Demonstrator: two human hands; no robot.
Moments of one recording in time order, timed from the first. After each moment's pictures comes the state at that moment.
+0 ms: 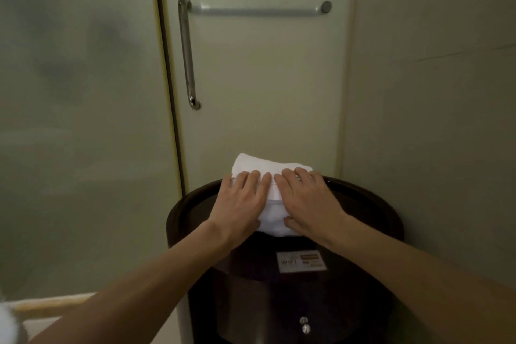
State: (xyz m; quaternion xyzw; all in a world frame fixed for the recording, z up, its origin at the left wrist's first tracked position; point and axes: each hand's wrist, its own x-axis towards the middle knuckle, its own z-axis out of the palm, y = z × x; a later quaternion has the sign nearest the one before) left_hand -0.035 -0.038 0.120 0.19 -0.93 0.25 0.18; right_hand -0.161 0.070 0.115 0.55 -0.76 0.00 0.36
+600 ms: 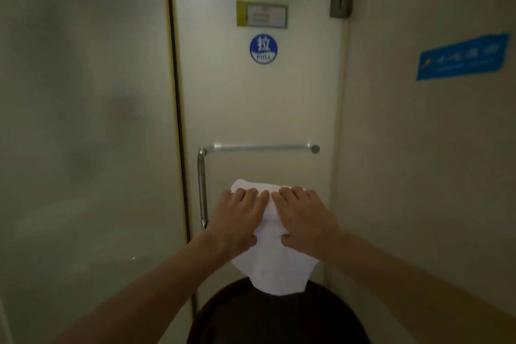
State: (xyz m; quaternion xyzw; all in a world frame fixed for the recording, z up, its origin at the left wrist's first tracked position) left_hand -0.008 -0.025 0.544 0.18 -0.93 0.25 0.20; right_hand -0.139 0.087 0.537 0.56 -0.75 0.00 0.33
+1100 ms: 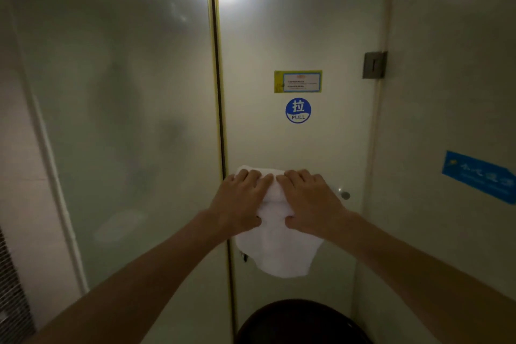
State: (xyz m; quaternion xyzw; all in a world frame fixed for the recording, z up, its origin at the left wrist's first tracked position) left_hand 0.065 -0.030 0.801 0.20 -0.93 0.23 0.21; right_hand -0.084 0.069 0.787 0.60 -0.71 0.05 0.36
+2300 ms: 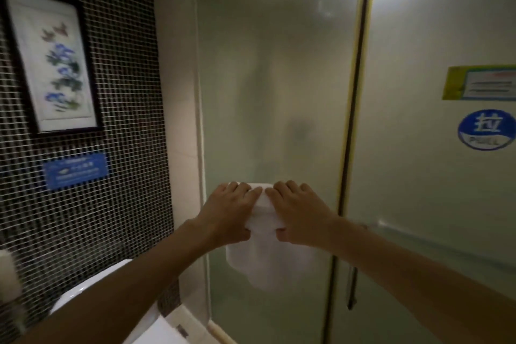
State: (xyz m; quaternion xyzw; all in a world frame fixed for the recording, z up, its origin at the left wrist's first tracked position) left_hand 0.201 -0.156 0.783 0.46 -0.83 0.28 0.13; right_hand 0.014 -0.148 0.789 0.83 -0.46 0.08 0.31
